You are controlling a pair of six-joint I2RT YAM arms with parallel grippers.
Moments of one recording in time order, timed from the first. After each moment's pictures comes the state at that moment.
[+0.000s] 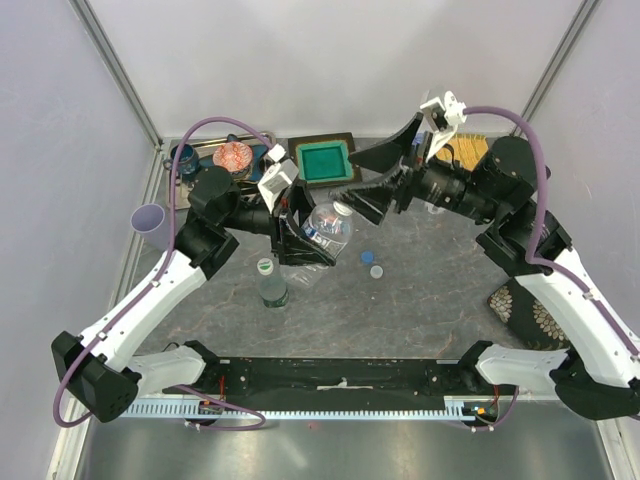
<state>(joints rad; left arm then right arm) -0.59 1.14 1.11 0.22 1.23 -0.47 0.73 1.15 1.61 -0.26 -0.50 0.33</state>
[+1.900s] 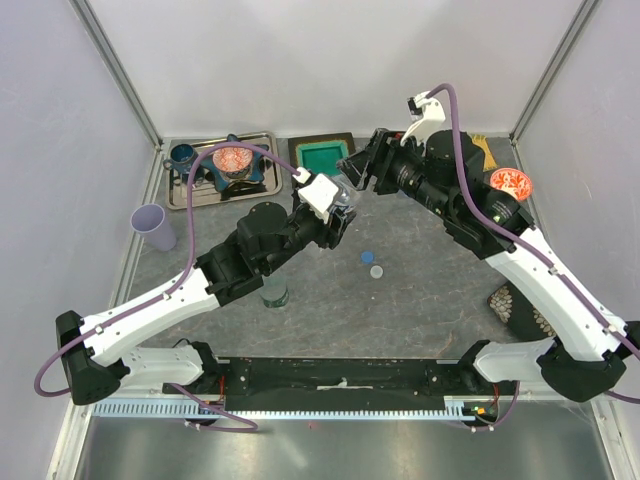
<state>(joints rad) -1.00 1.15 1.10 -0.01 -0.23 0.10 0.74 1.28 1.63 -0.50 0.08 0.56</state>
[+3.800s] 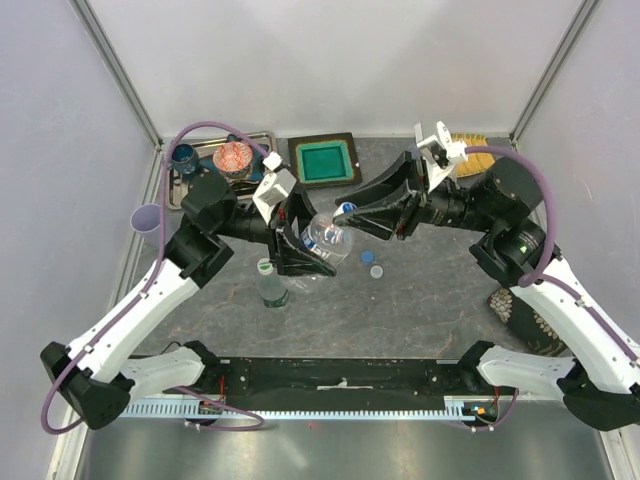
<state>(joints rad) -0.66 1.07 1.15 0.07 1.09 -0.32 0.74 1.09 1.45 -0.09 -0.71 0.30</state>
